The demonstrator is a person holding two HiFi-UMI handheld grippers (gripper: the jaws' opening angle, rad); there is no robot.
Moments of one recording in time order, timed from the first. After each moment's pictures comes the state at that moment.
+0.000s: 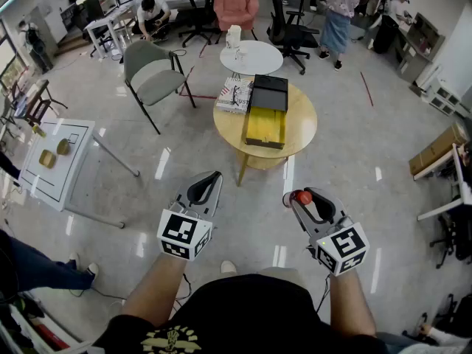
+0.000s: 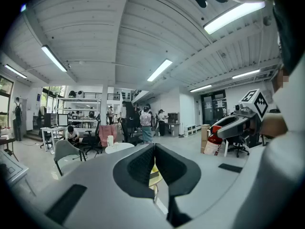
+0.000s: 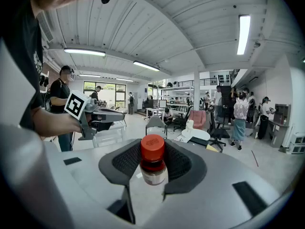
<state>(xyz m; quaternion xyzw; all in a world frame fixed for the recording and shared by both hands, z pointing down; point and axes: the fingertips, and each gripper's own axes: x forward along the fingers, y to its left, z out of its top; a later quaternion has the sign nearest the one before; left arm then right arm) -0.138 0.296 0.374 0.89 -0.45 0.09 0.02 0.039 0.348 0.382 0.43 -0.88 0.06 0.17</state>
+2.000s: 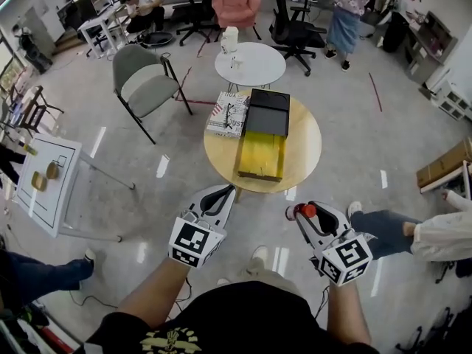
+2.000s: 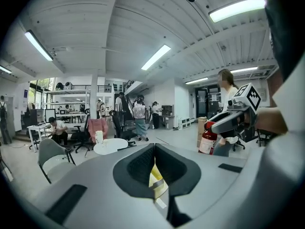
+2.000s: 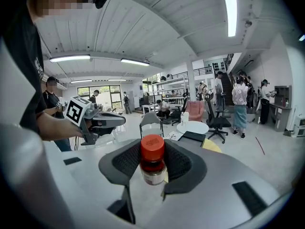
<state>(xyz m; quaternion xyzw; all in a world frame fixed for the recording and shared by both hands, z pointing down) -0.067 0.112 0.421 0.90 -0.41 0.14 0.04 0.094 0.163 0.424 0.42 -0.88 0.13 0.16</state>
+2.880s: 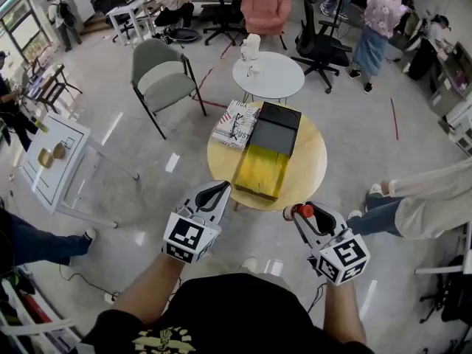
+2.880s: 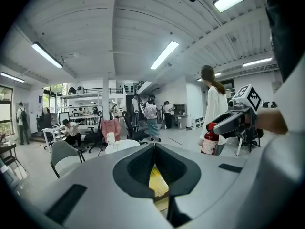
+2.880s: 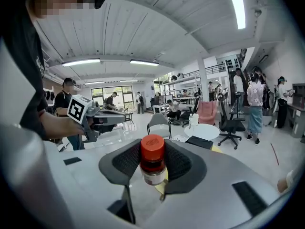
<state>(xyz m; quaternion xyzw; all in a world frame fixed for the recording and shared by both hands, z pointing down) -0.042 0.057 0.407 0.86 -0.48 0.14 0.03 0.132 0.085 0.420 0.35 -0.92 0.12 0.16</state>
